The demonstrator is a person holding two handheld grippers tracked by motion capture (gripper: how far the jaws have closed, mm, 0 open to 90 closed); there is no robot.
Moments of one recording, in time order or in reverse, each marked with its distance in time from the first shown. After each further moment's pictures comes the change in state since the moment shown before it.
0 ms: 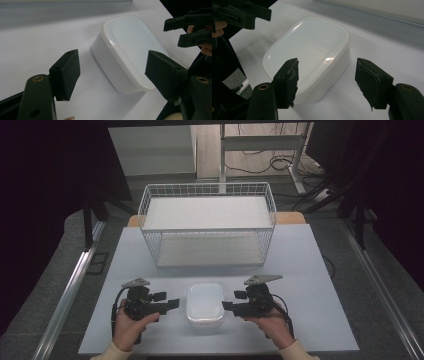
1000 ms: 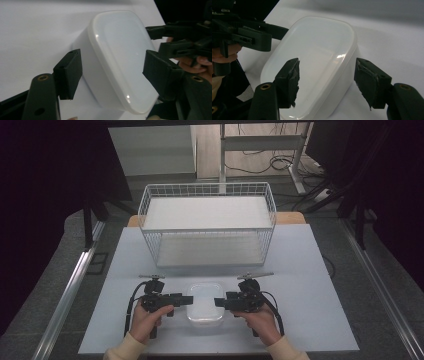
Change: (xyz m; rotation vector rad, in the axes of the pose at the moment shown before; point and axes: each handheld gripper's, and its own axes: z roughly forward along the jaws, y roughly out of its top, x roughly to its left) left arm 0.006 0.011 0.042 0.083 -0.142 -0.167; right arm -0.008 0.002 0.031 0.024 0.058 0.194
